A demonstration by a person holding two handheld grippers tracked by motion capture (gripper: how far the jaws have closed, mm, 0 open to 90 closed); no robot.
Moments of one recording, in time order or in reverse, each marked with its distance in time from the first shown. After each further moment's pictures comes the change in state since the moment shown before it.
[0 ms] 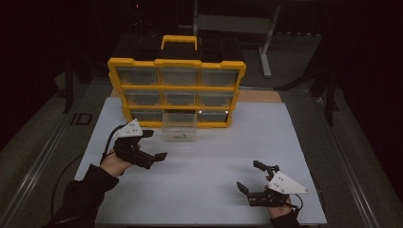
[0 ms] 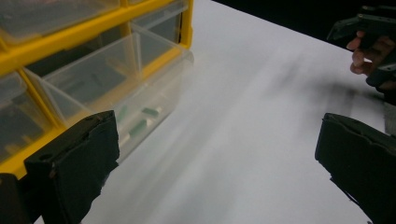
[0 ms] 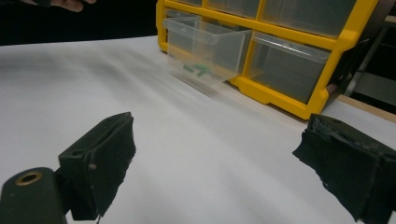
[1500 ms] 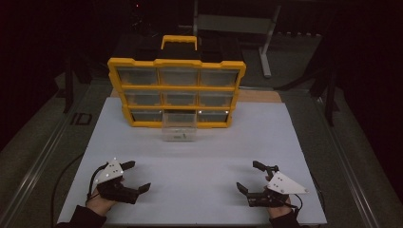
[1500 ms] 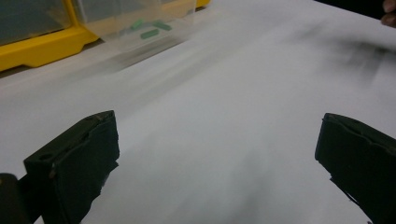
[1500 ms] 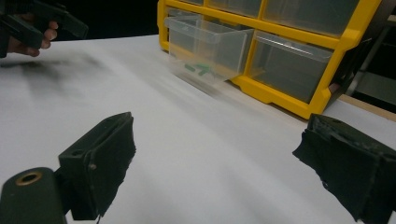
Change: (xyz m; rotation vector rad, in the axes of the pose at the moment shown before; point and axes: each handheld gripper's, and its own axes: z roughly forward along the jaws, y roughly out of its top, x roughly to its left) left arm -0.030 -0.114 -0.022 -0.055 0.137 -0.041; right arm 0.001 0.000 0.001 0.002 0.003 -0.004
